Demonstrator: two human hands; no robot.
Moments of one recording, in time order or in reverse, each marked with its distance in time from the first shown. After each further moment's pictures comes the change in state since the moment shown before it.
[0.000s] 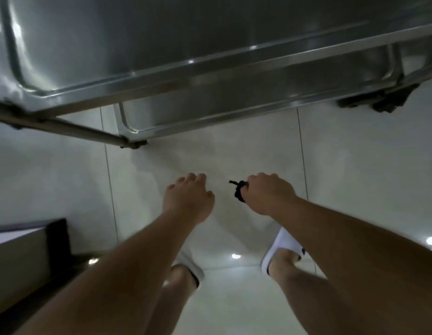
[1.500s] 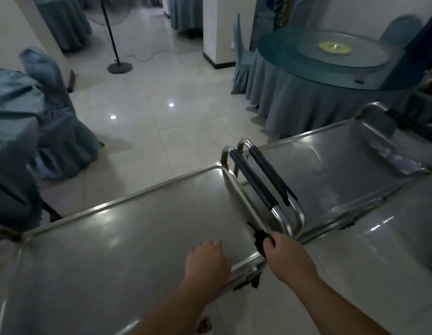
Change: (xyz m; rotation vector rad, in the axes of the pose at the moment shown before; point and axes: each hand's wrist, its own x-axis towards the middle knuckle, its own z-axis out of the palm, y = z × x) left_hand -0.308 0.402 -0.582 0.053 0.230 0.376; right_hand -0.519 0.204 -0.561 0.646 0.785 0.383
